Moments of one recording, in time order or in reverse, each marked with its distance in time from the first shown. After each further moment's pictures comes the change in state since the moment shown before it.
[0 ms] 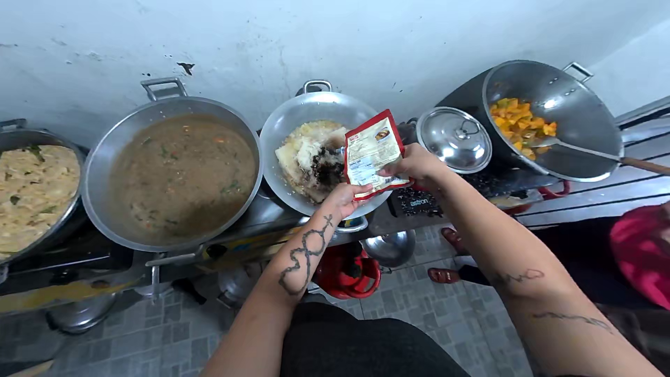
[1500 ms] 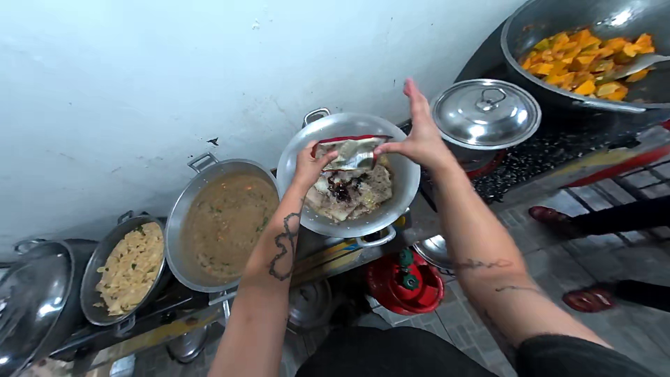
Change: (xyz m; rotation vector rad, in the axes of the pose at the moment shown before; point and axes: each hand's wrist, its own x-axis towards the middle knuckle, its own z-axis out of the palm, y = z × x) left_hand 0.015 0.135 -0.035 1.038 0.061 0.877; right_hand -0.005 -0.027 -0.025 -0.105 0.351 -0.520
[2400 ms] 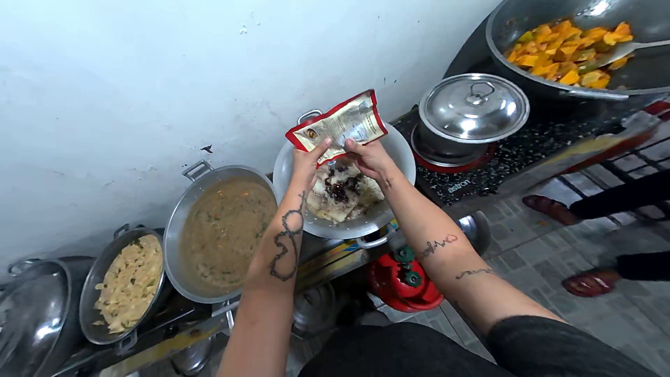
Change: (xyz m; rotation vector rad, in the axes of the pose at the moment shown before) left_hand 0.010 0.011 0.018 -0.567 0.195 -0.153; right_hand 0.033 0.042 0.126 1.379 0.040 0.103
